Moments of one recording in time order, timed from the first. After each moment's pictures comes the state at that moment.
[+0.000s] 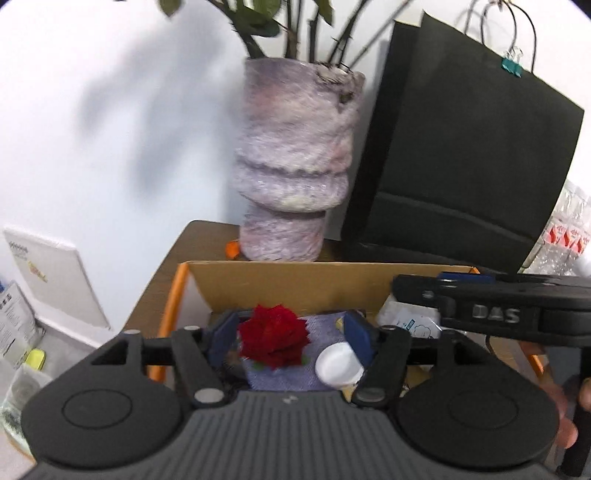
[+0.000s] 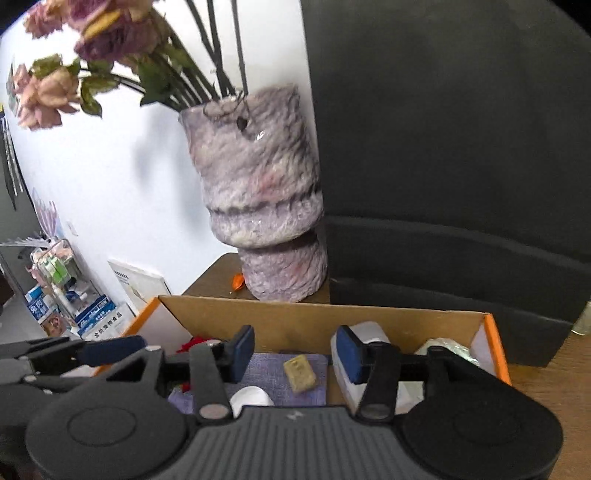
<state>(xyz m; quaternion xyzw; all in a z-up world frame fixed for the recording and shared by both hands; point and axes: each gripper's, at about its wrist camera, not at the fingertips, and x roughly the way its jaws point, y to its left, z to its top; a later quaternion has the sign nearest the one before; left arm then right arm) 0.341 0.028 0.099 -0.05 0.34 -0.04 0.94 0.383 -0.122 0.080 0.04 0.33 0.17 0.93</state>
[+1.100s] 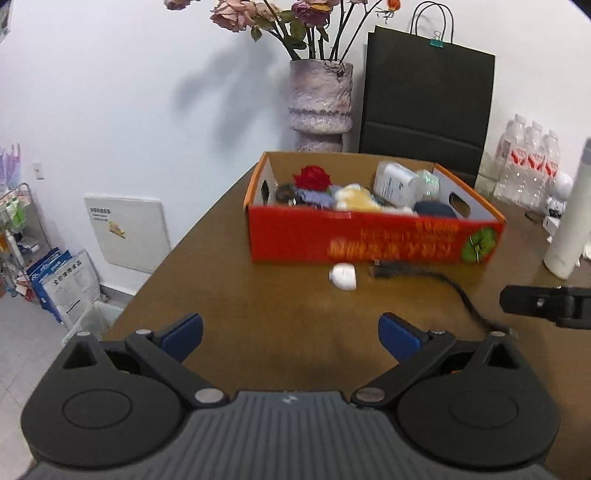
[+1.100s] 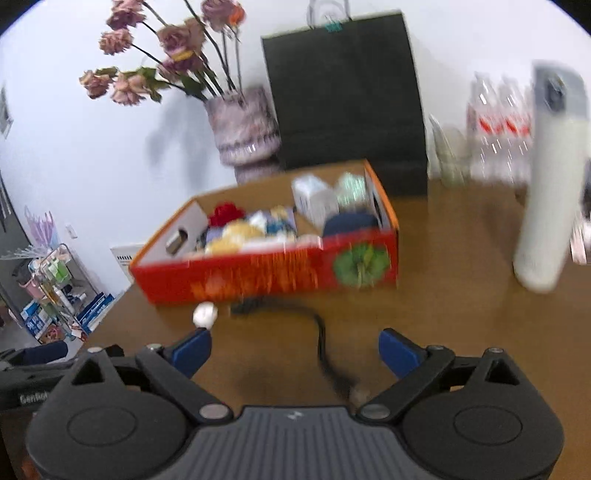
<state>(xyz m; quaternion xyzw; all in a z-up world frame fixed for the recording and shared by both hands) 0.052 0.016 0.065 -0.01 0.31 0.04 0.95 0.082 -0.189 0.056 0.10 0.34 0.10 0.93</state>
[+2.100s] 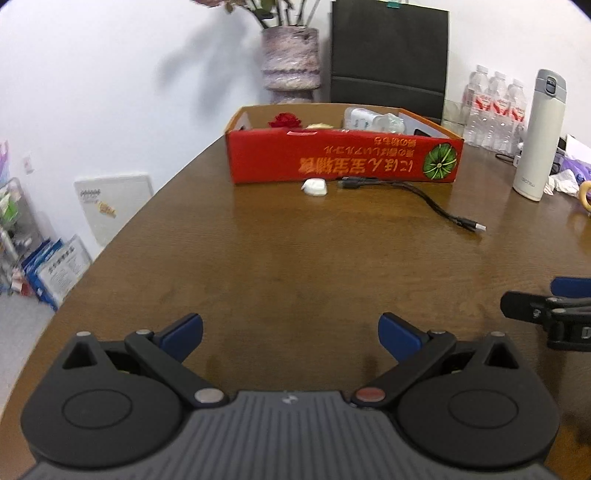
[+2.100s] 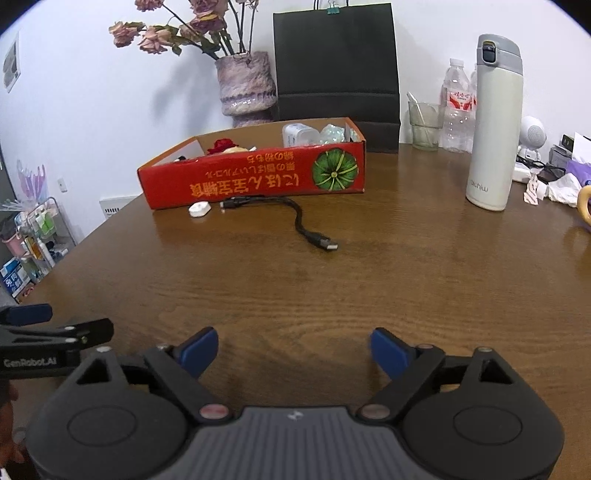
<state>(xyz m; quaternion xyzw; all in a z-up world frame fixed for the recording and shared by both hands) -0.011 0.002 0.027 0.02 0.34 0.00 0.94 -0.023 -0.187 0.010 0.03 0.34 0.08 0.94</state>
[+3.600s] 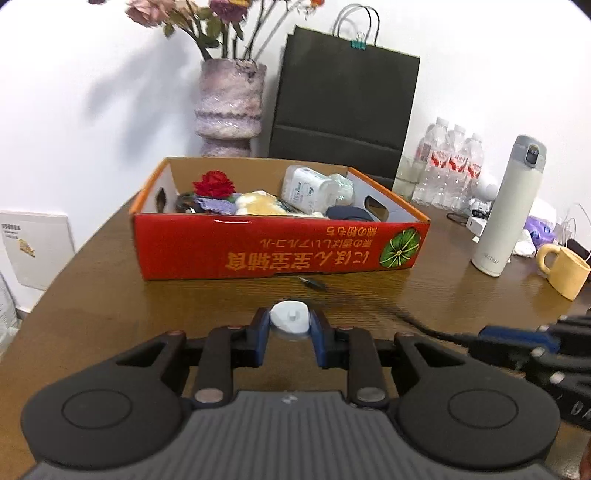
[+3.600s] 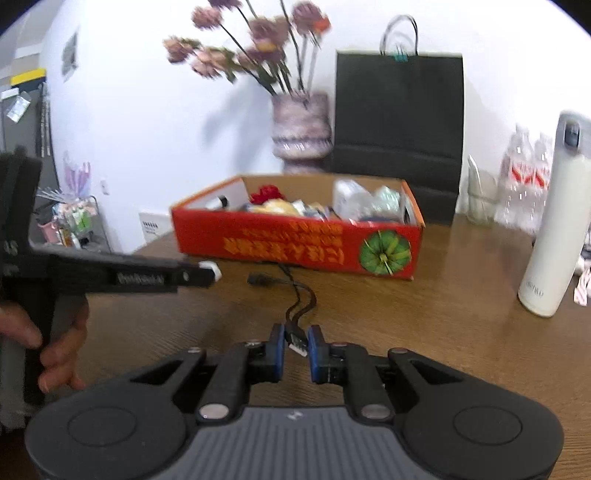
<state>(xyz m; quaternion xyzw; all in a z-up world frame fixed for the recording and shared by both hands) 0.081 0.004 0.049 -0.04 0.28 -0.11 0.95 0.026 -0.172 0.042 -0.02 0.27 0.16 0.95</state>
